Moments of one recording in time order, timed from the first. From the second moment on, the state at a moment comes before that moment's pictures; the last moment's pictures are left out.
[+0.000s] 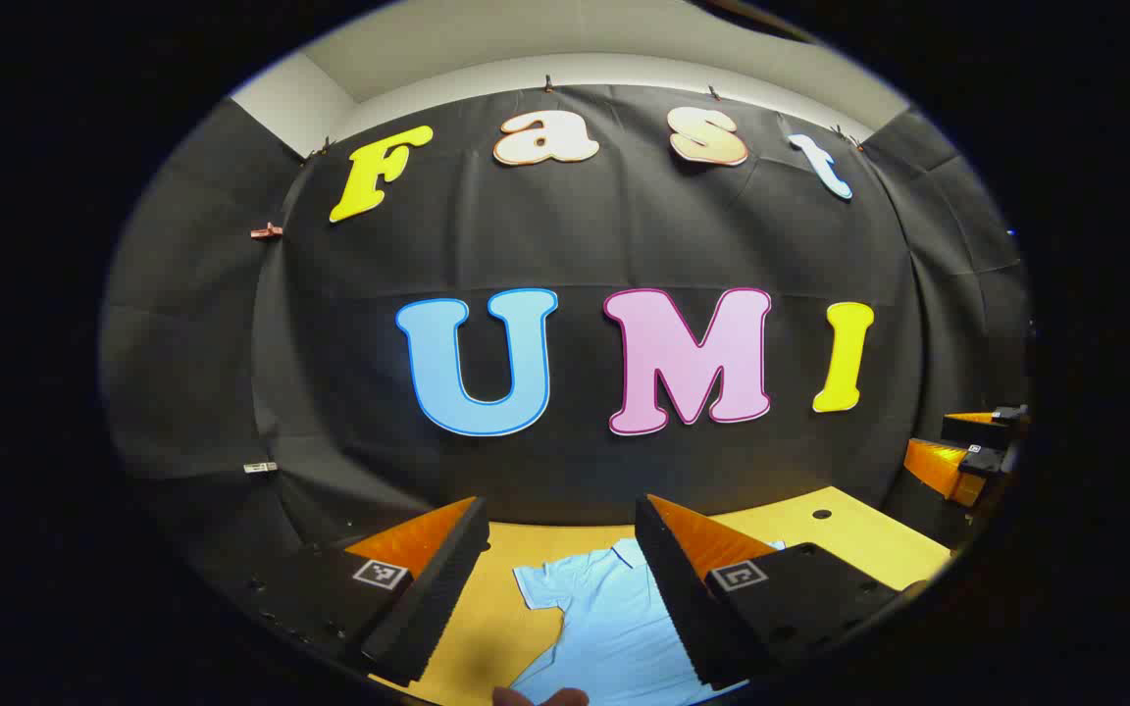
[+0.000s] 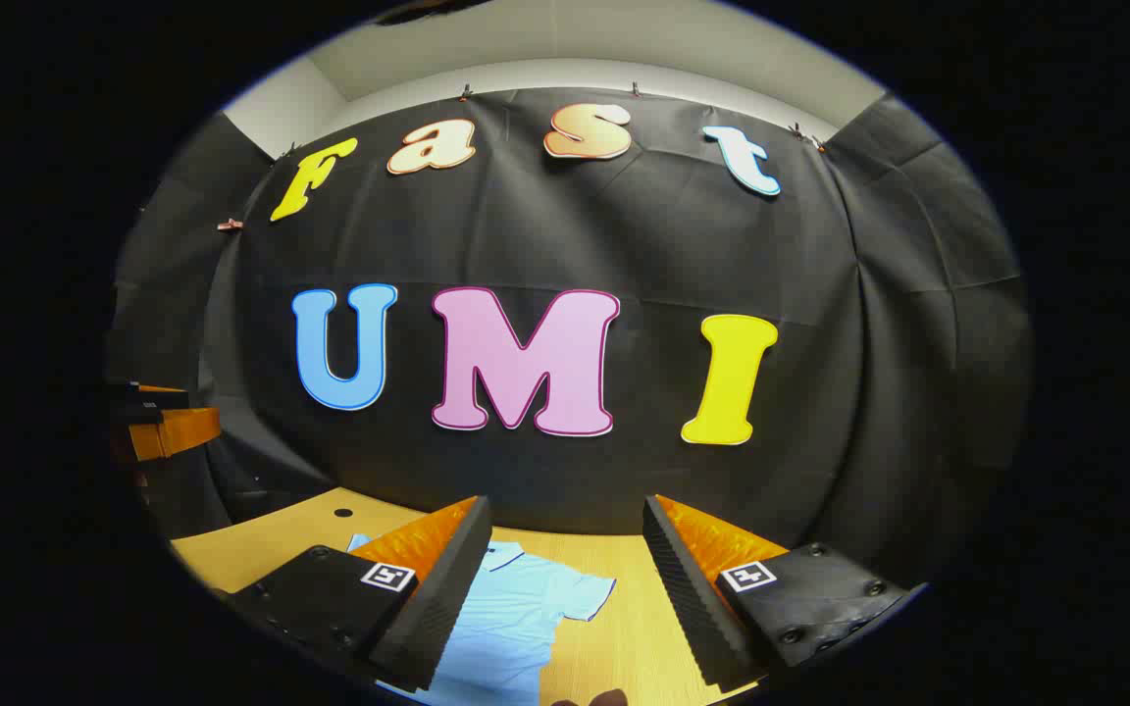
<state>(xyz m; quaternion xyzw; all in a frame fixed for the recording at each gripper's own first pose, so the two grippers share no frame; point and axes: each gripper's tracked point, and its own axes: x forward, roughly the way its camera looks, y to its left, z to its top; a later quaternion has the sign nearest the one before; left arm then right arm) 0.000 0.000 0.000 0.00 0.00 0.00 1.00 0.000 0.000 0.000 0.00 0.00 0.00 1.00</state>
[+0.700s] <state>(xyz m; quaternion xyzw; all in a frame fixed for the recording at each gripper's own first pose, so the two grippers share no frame) 0.002 -0.009 -0.009 0.01 0.01 -0.01 1.00 0.003 0.003 -0.003 0.00 0.01 0.00 1.00</state>
